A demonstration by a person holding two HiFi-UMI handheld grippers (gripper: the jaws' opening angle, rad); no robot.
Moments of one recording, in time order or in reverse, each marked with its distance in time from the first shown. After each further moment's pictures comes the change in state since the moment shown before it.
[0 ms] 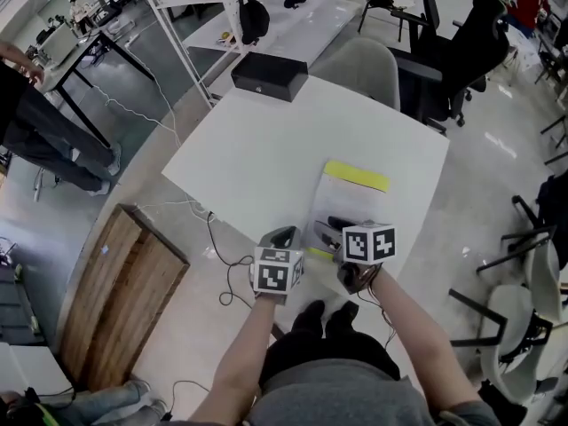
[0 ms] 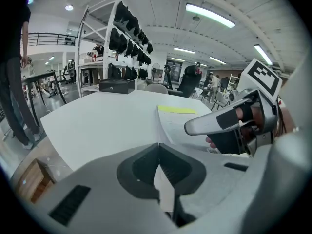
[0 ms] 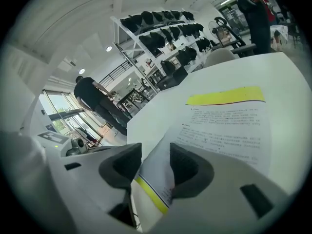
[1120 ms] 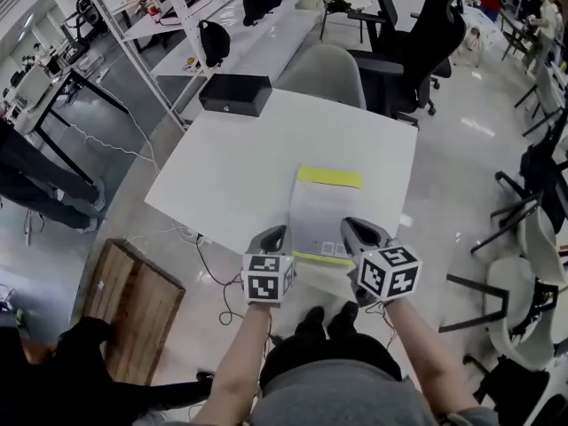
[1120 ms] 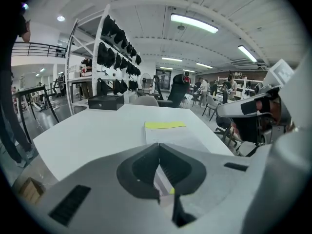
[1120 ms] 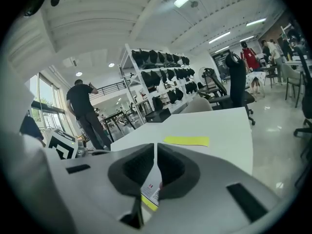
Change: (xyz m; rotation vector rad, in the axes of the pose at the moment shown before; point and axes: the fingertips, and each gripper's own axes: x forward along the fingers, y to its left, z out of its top) left arm -0.013 -0.031 0.041 0.112 -0.122 -0.068; right arm -0.128 -0.003 0.035 -0.156 -0.376 -0.255
